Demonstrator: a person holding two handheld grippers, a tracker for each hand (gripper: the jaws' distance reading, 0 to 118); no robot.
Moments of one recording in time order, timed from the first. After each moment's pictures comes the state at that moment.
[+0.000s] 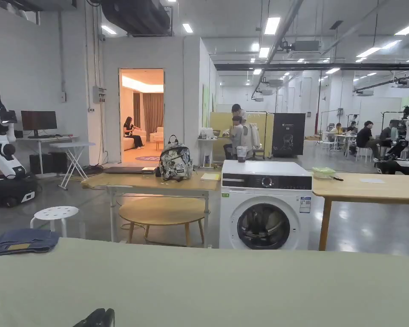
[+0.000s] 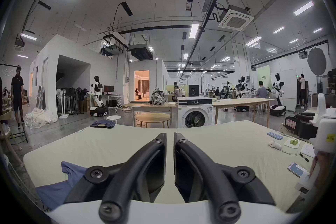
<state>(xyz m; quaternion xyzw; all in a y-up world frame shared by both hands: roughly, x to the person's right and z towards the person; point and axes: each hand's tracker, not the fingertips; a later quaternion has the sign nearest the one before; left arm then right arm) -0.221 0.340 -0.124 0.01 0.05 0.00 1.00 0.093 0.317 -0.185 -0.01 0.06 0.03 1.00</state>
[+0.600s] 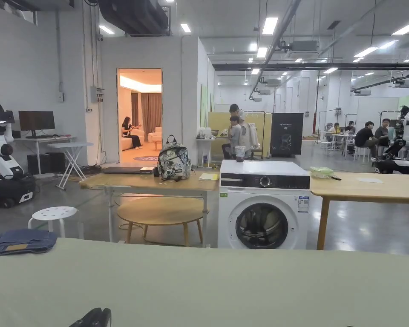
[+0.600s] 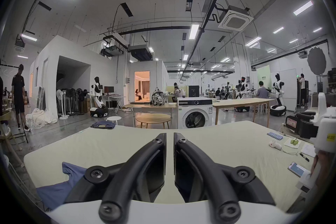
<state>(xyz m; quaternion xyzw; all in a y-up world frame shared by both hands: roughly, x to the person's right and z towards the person) -0.221 0.340 -0.121 0.01 0.05 0.00 1.00 0.093 0.319 -0.181 -0.01 0.06 0.04 1.00</state>
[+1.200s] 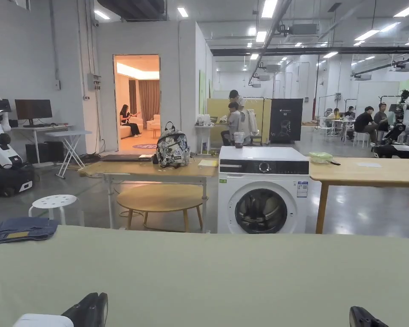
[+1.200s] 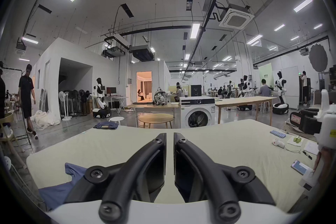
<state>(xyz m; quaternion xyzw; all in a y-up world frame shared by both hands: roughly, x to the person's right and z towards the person) -0.221 0.338 -0.121 0.01 0.06 -0.01 1.00 0.100 0.315 -0.180 0.00 0.06 0.02 1.00</state>
